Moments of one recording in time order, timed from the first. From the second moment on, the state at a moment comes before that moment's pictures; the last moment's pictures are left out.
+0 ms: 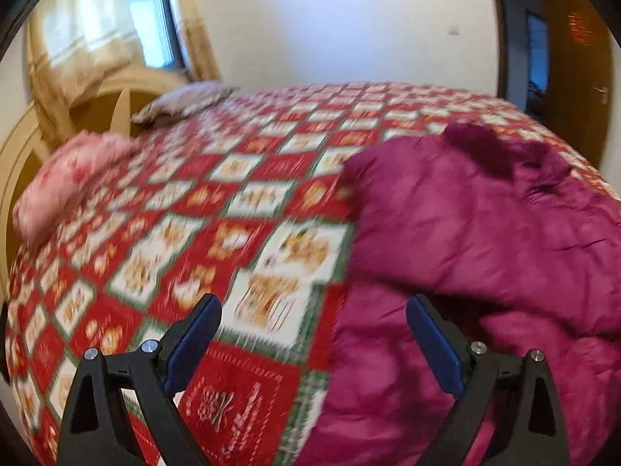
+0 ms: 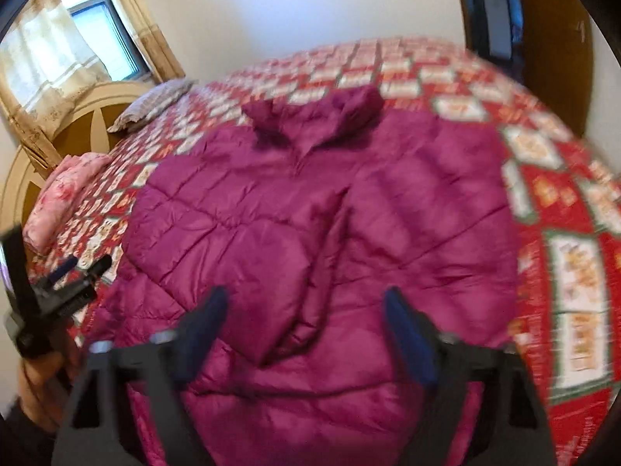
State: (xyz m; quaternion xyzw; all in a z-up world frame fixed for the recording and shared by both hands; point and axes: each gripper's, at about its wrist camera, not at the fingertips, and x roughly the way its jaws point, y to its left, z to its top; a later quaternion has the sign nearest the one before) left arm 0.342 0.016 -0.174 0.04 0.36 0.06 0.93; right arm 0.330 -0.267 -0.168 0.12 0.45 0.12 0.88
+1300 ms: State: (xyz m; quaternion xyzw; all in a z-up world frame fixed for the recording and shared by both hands) left arm 0.433 -0.028 -0.203 0.07 0.39 0.08 0.91; right arm 0.333 -0.258 -0.189 0.06 0.41 0.06 0.91
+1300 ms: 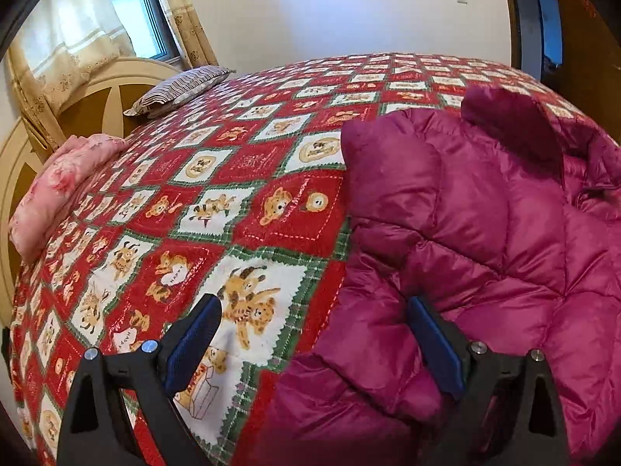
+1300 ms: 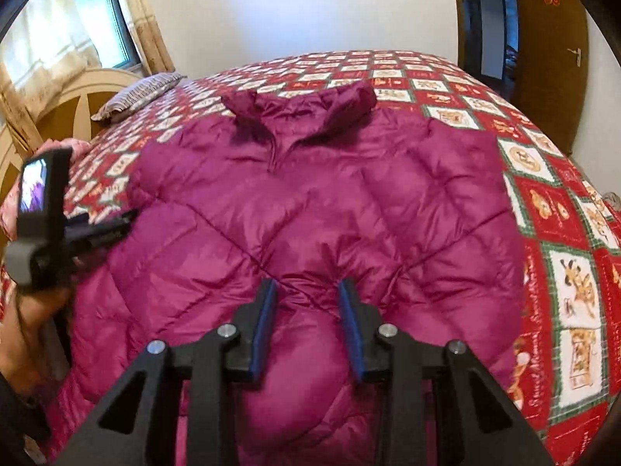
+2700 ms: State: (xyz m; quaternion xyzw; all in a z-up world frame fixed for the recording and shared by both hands) left arm 0.460 -0.098 -0.211 0.05 0.42 0.03 0.91; right arm 0.369 -0.255 -0.200 0.03 0.41 0.03 0.91
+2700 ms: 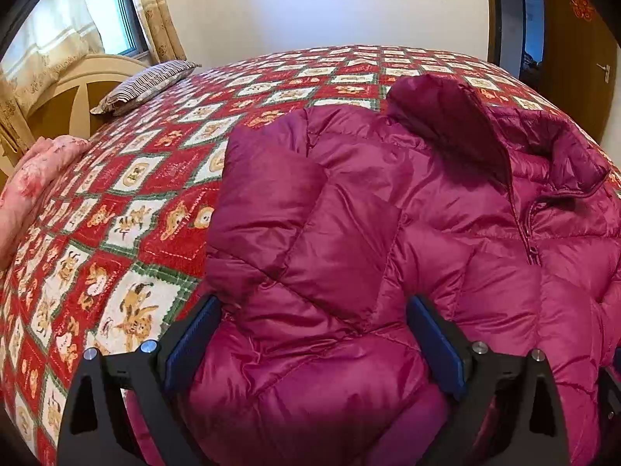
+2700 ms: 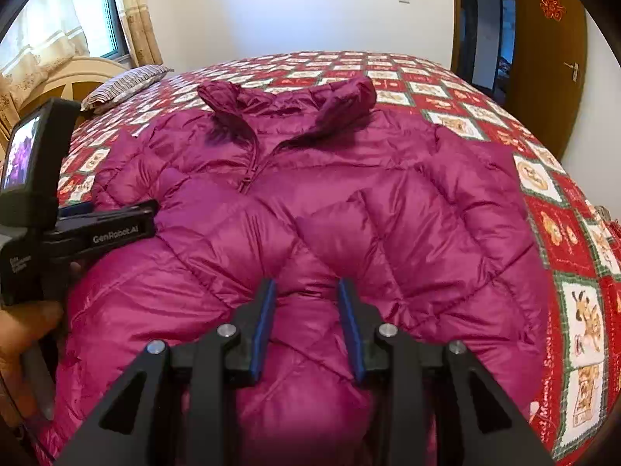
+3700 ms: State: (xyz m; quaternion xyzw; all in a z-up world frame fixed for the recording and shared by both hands) left arm 0.505 -0.062 -0.214 0.01 0.43 0.05 0.90; right arm 0.418 -0.348 -0.202 0.05 0.40 -0.04 0.91
